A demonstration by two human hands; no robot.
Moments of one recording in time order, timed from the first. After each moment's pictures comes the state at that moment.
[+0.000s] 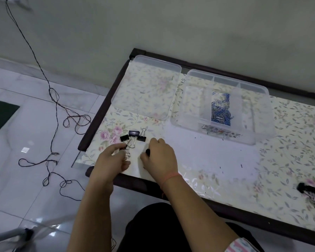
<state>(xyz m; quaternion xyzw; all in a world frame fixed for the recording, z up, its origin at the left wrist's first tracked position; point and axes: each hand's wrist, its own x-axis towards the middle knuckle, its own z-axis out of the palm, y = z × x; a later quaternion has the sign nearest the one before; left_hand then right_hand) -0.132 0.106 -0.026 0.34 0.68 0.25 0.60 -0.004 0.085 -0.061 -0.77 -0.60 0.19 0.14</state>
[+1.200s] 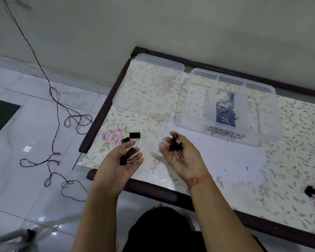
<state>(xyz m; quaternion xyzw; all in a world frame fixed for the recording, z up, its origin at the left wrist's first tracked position) -0.132 0.106 -0.037 0.10 0.46 0.39 0.79 0.047 0.088 -0.051 -0.46 0.08 0.65 0.60</state>
